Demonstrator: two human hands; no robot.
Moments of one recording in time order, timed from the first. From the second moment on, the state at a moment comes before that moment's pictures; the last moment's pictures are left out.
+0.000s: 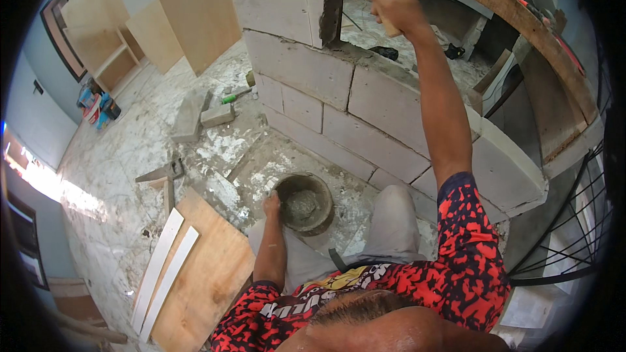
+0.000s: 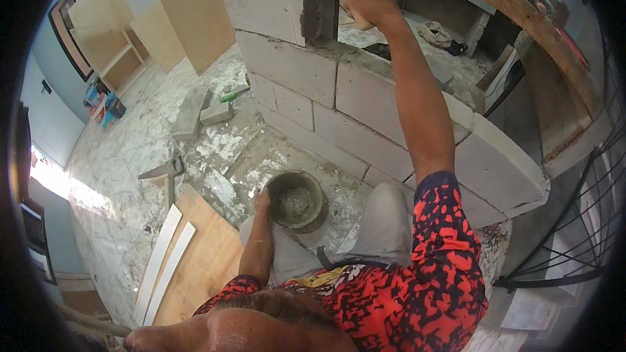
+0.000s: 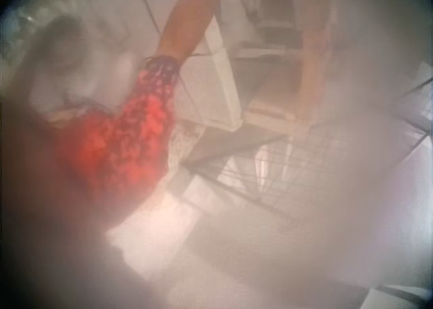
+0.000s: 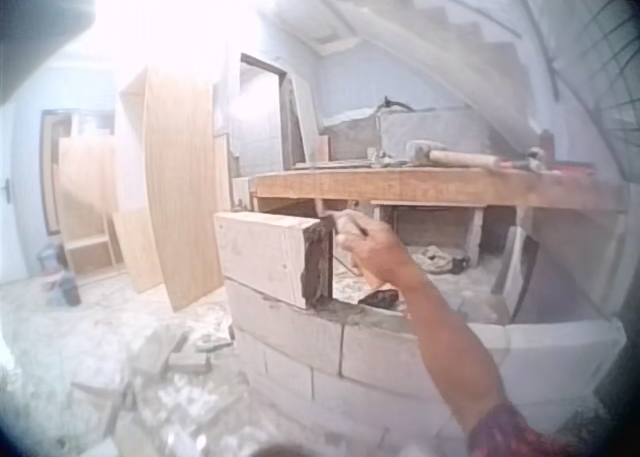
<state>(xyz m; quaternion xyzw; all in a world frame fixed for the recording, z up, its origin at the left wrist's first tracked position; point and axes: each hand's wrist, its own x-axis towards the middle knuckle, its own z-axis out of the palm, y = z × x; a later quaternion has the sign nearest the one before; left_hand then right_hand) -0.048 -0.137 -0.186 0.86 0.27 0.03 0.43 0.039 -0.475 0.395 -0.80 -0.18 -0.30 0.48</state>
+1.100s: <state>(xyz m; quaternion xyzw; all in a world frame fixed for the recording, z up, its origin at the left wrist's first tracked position) -0.058 -0.150 -0.163 0.85 0.25 0.01 0.46 -0.011 -0.408 0.217 -0.75 0.02 -0.27 0.60</state>
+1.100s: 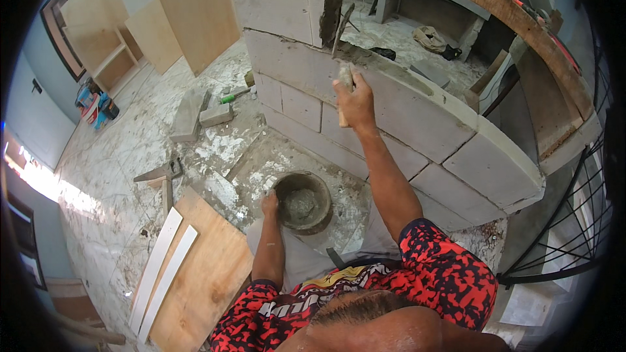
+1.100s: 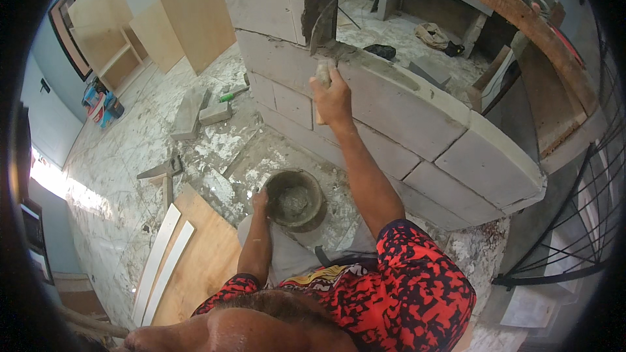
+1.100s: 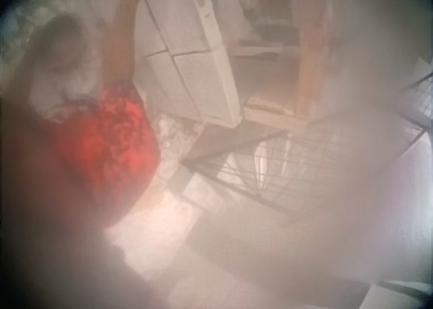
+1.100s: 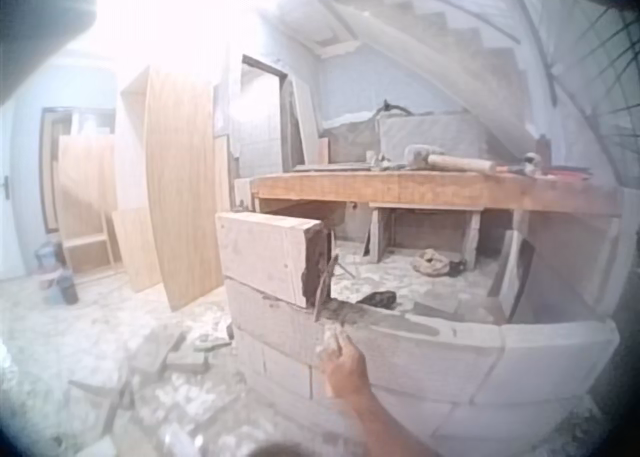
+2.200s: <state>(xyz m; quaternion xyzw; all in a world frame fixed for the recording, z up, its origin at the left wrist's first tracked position) -0.053 -0.152 -0.165 0.85 0.25 -0.02 0.46 0.003 -0.464 0.238 -0.36 -0.07 -0.13 0.92</state>
